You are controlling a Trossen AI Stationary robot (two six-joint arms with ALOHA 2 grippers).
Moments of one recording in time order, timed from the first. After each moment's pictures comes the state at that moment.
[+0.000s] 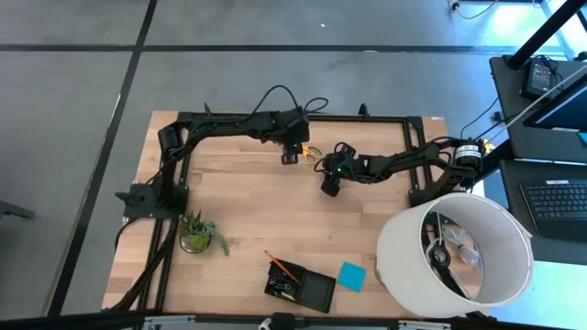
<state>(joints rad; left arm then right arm) 0.42 1.98 1.53 -0.56 -0.16 0.41 -0.23 1.69 0.70 0.12 0.33 0.05</state>
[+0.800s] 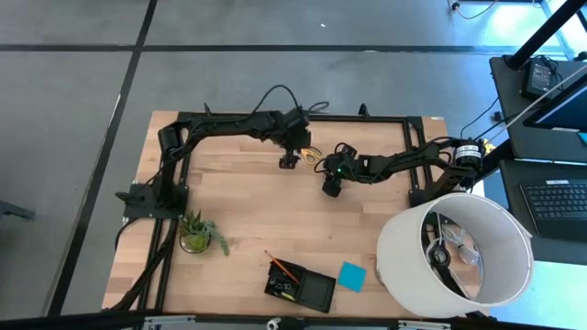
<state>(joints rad) 0.42 1.99 1.54 -0.58 0.01 0.56 -0.23 1.69 0.70 0.09 0.33 0.05</state>
